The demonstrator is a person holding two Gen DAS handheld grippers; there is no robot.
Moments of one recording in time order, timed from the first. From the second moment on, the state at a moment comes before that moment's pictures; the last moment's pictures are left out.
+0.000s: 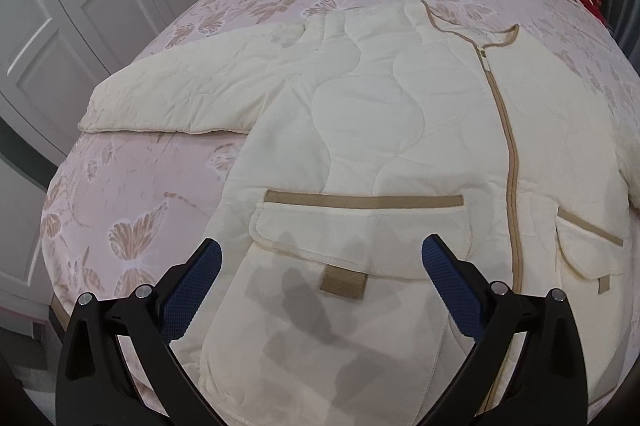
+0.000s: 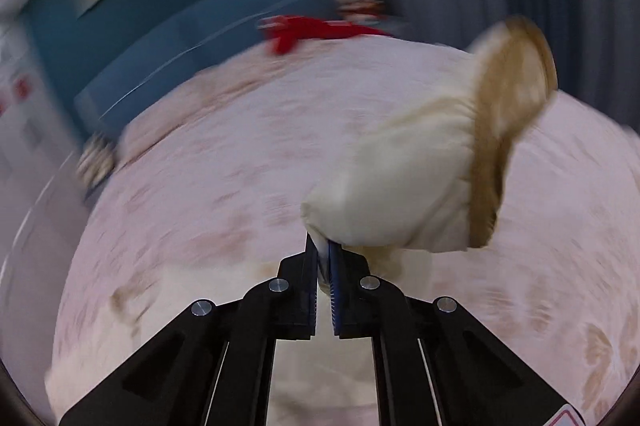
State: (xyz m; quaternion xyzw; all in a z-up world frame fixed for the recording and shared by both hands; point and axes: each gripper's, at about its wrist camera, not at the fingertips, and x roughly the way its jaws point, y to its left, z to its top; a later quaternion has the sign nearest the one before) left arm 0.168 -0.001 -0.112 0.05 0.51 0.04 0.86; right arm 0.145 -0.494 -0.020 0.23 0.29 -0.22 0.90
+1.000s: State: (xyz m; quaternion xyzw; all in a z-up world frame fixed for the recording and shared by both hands) left arm 0.249 0.009 -0.147 -0.27 0.57 -0.11 0.77; right arm 0.116 -0.259 -0.119 0.23 0.42 -0.04 0.88
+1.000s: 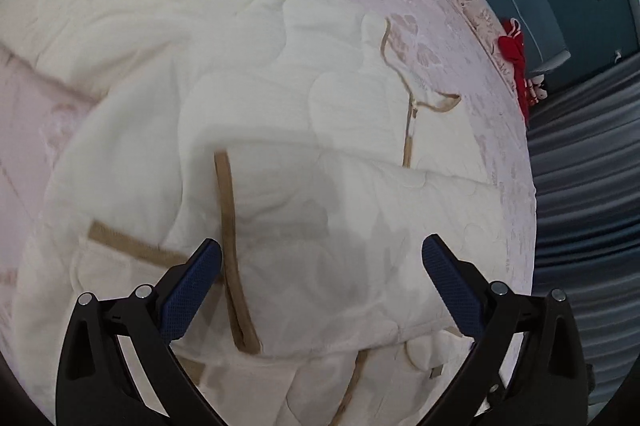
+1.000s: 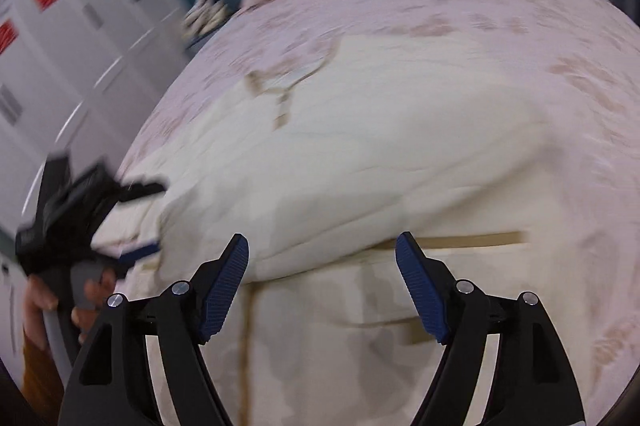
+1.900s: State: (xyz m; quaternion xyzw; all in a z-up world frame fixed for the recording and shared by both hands) left arm 0.303 -0.001 -0.165 -0.11 0.53 -0.09 0.83; right arm 0.205 -0.389 -0.179 0.30 0.43 -0.15 0.84
